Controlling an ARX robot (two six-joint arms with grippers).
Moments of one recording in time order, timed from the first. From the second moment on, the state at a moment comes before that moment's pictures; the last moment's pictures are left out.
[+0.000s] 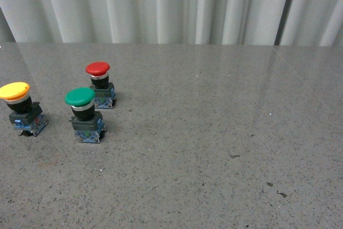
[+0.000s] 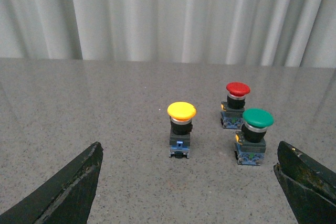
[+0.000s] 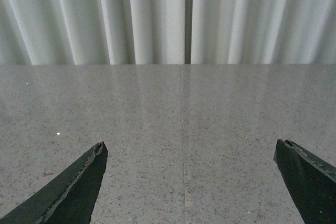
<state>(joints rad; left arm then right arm) 0.00 0.01 0.01 0.00 0.00 -0.01 0.00 0.00 0.01 0.00 0.00 0.01</state>
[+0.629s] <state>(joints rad) 0.00 0.01 0.01 0.00 0.00 -0.01 0.00 0.00 0.01 0.00 0.00 0.01</state>
